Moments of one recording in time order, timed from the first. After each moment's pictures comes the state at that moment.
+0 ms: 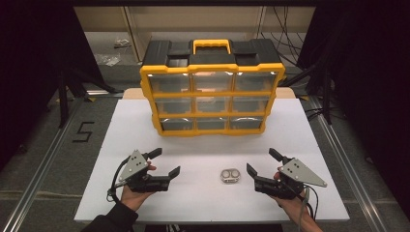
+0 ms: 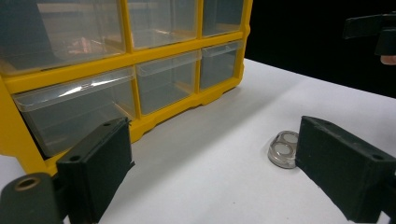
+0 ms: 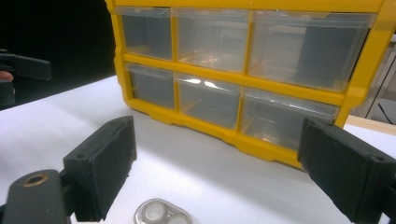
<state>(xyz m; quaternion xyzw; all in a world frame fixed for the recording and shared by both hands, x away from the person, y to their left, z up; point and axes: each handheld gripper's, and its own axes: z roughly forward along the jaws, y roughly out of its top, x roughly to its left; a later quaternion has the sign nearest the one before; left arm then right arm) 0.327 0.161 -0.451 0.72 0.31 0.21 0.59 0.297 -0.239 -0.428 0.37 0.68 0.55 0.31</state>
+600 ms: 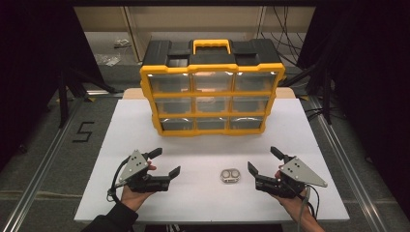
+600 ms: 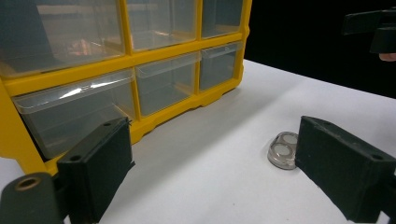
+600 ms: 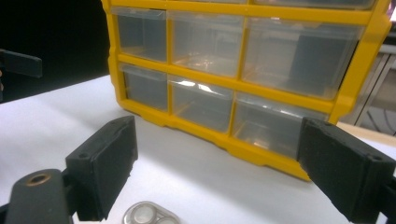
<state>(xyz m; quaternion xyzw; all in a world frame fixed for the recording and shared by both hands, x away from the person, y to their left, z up) 0.327 0.161 -0.451 0.72 0.31 0.21 0.59 0.298 -0.240 -0.426 0.35 0.69 0.54 0.33</state>
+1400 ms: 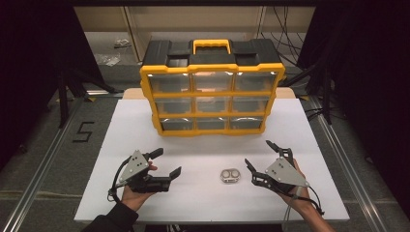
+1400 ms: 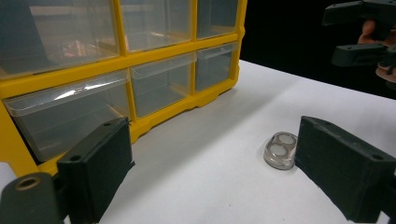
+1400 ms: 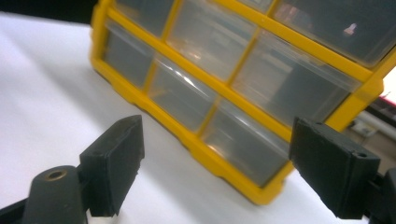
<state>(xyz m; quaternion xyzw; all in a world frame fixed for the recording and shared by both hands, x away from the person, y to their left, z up) 0.327 0.160 -0.451 0.72 0.30 0.21 0.59 0.315 -0.229 -0.429 0.24 0.74 0.44 0.45</state>
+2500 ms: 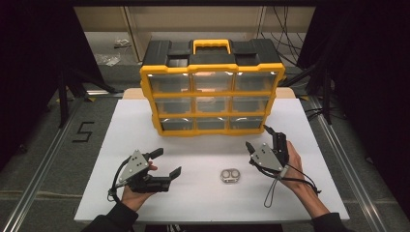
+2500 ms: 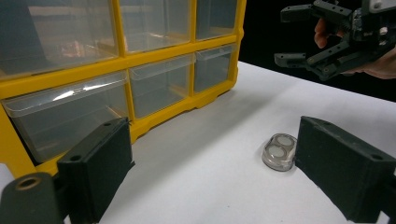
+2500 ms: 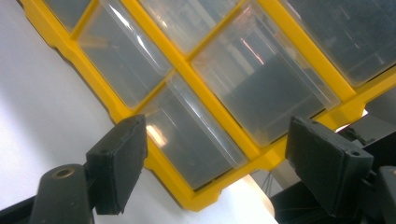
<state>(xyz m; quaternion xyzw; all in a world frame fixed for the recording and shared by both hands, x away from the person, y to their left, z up) 0.327 0.159 -0.451 0.72 0.30 0.20 0.60 0.368 -0.220 -0.442 0.18 0.75 0.31 0.56</state>
